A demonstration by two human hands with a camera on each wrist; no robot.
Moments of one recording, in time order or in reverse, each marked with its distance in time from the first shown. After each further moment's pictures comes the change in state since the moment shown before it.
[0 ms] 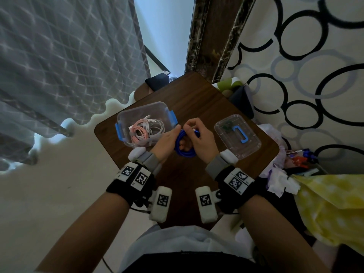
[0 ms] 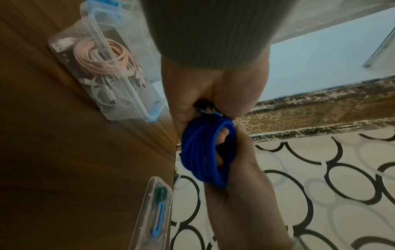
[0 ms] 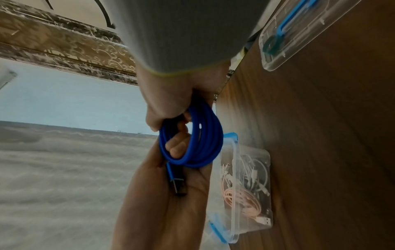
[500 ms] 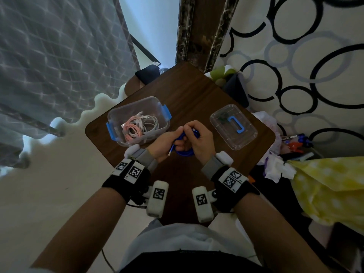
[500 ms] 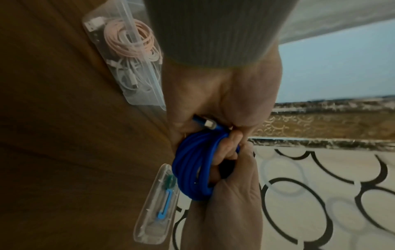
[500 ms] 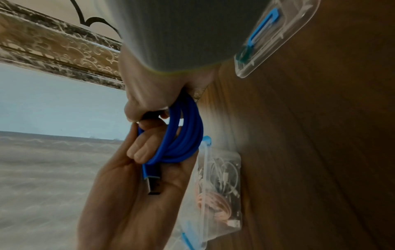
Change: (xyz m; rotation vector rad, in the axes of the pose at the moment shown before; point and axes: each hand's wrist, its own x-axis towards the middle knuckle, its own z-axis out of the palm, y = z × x) left_hand -0.027 0.007 -0.035 -0.294 -0.243 0.001; right_hand -0.009 -0.013 0.037 0.004 0.131 -0.212
